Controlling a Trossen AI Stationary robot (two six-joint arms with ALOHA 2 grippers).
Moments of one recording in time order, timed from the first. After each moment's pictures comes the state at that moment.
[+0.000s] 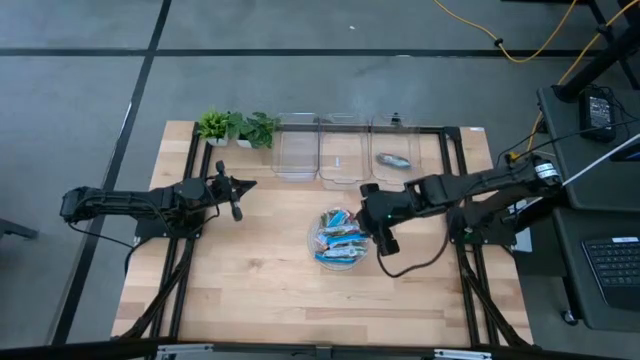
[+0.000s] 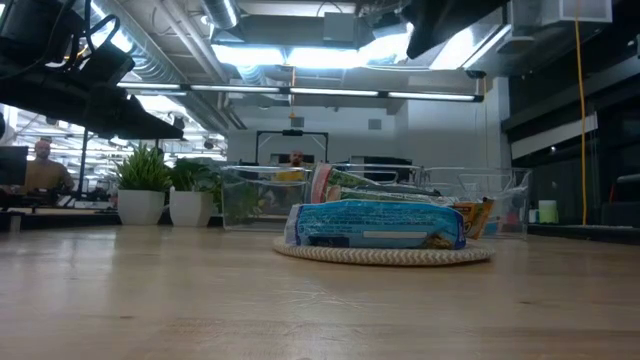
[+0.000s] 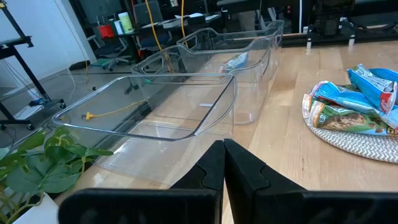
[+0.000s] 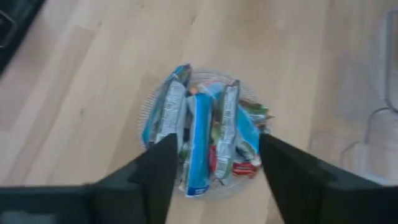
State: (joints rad) left arm 0.10 0.27 0.01 0.07 -0.38 0.09; right arm 0.21 1.43 1.26 -0.76 0.07 -0.14
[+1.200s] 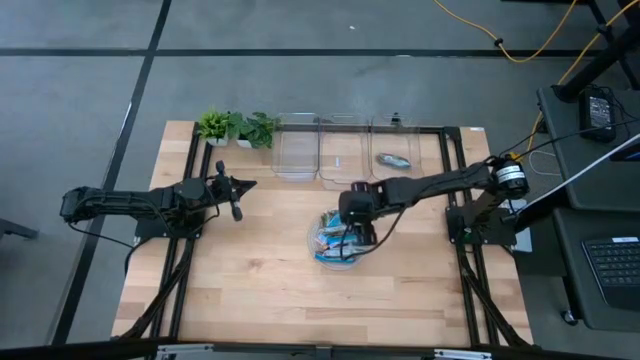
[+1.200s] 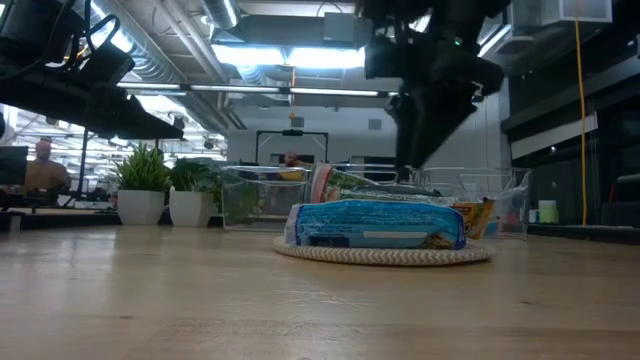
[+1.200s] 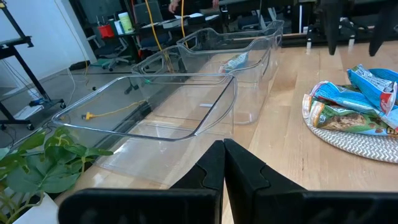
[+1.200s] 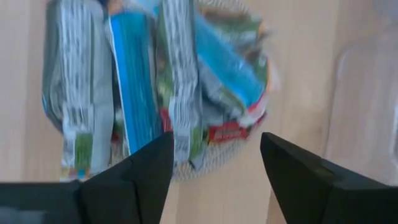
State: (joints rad) left arm 0.10 0.27 0.01 0.07 -0.38 0.09; right arm 0.08 1.70 1.22 -0.75 0.08 -0.05
